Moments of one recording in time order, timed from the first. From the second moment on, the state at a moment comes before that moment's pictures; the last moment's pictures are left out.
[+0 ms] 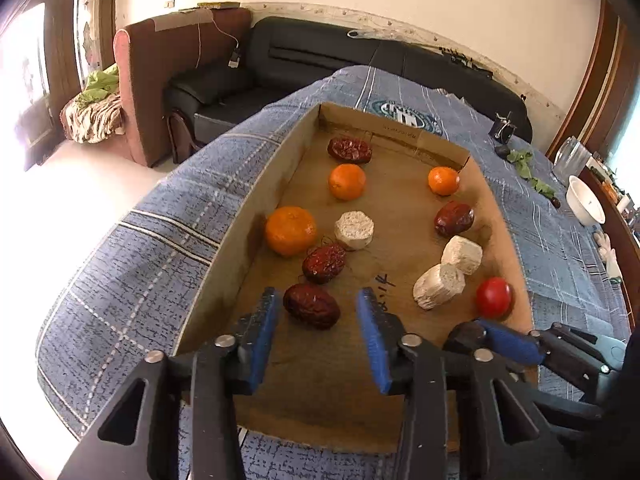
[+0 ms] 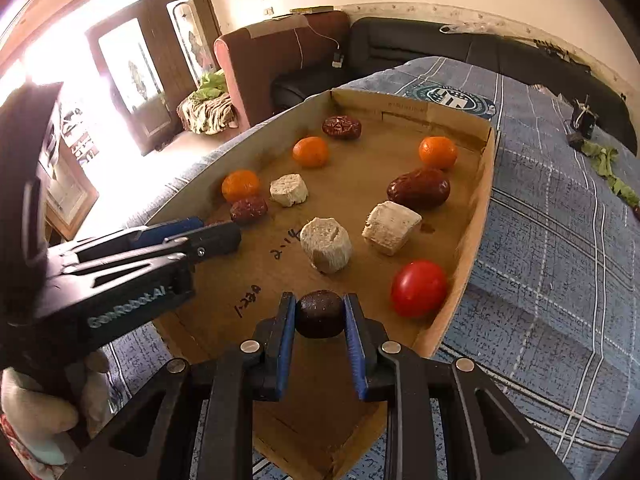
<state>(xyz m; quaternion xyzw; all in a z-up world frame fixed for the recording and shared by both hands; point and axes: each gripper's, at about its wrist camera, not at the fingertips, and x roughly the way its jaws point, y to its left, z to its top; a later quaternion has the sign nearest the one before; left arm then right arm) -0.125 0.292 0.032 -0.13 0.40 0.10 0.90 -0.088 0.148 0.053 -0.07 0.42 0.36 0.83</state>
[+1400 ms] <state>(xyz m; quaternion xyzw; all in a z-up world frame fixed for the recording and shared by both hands) -0.170 0.232 0.116 -0.05 0.26 0.23 0.94 -0.125 0.049 0.088 0.01 0.34 0.25 0.91</state>
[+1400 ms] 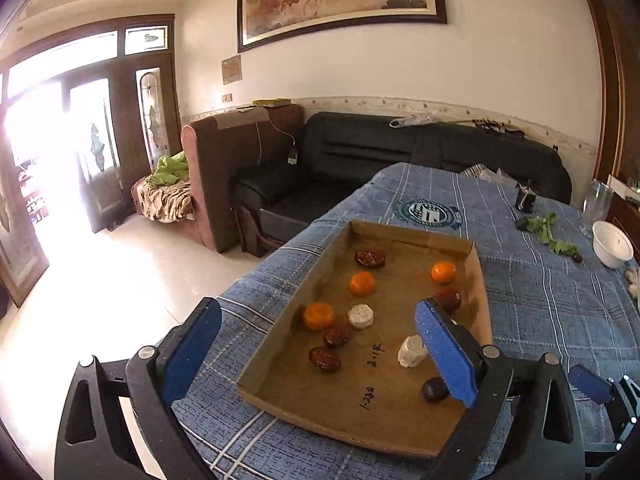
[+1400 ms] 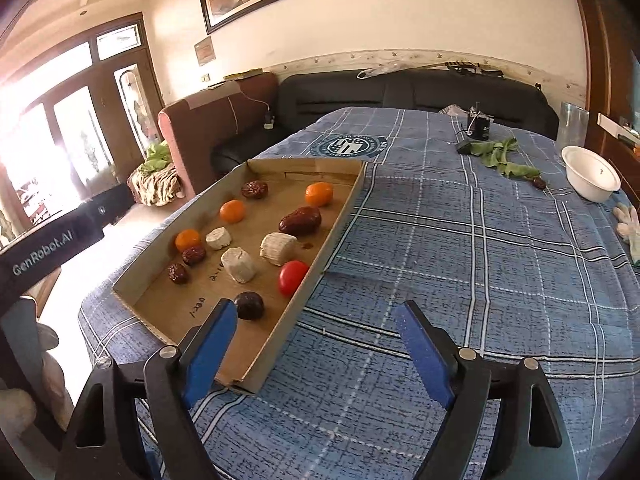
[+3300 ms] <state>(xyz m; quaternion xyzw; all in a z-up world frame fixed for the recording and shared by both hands) -0.214 0.258 0.105 -0.13 0.26 0.24 0.92 -0.167 0.095 0.097 -0.09 0.32 0.26 0.91</state>
